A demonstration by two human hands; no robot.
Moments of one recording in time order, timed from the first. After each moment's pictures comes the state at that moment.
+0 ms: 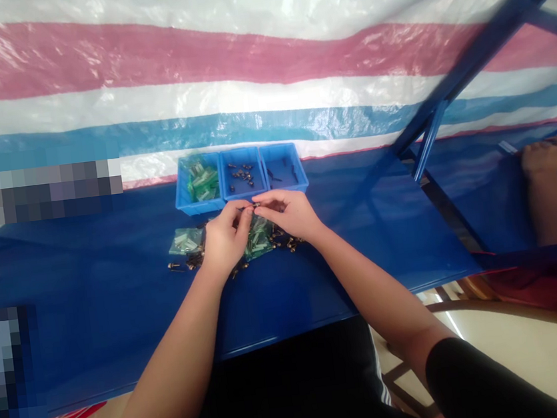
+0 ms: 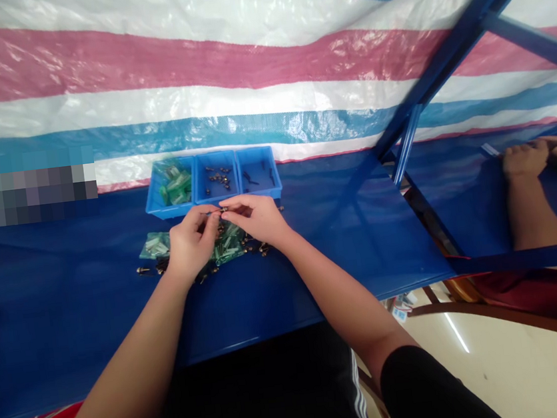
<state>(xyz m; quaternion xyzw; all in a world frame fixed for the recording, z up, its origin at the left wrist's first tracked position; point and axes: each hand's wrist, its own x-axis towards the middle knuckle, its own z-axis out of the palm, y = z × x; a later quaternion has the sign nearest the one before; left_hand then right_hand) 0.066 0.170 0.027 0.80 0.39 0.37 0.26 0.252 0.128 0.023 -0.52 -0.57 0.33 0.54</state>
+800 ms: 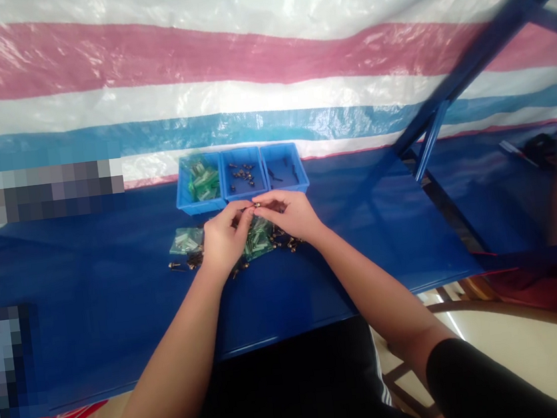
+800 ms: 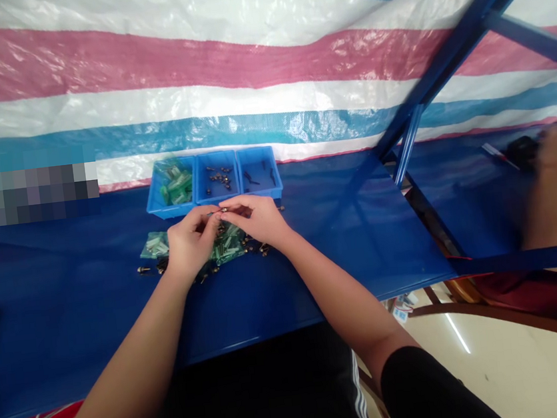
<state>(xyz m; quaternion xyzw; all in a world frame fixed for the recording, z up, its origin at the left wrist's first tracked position) 0.065 0.172 0.025 0.79 0.39 0.38 0.26 0.251 0.124 0.030 -0.53 -0.57 0.34 0.54</state>
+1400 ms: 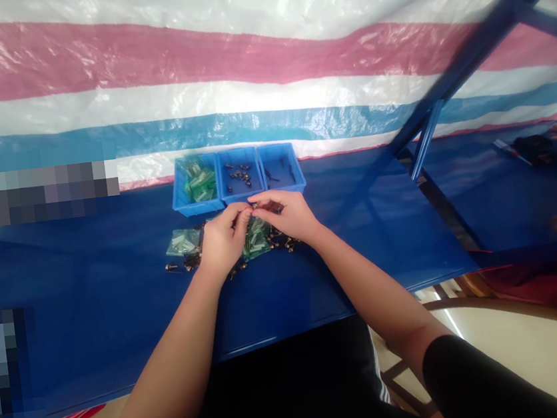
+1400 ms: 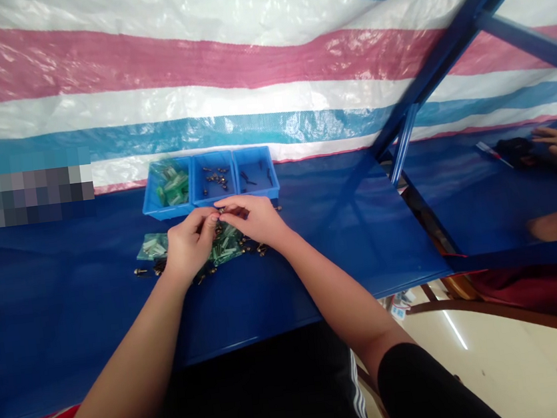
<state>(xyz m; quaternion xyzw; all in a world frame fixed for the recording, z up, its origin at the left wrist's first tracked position) 0.063 0.173 0.027 0.82 0.37 0.35 0.24 0.253 0.124 0.030 -0.53 -0.61 0.28 0.52</state>
